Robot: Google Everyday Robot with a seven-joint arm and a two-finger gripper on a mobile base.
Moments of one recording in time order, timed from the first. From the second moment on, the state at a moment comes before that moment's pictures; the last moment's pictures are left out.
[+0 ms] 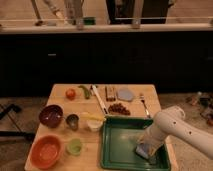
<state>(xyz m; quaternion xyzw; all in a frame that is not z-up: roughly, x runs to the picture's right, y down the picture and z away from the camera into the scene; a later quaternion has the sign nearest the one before) 0.199 0.300 0.736 -0.33 -0.23 -0.29 0.87</state>
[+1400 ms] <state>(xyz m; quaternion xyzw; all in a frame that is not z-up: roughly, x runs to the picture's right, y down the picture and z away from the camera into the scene) 0.046 0.250 0.681 -0.31 -0.25 -0.35 0.85</state>
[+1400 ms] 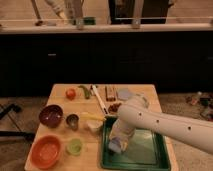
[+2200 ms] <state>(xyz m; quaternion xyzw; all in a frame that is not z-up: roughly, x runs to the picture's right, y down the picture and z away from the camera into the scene) 0.042 0.250 0.674 -0.30 -0.25 -0.36 0.84</state>
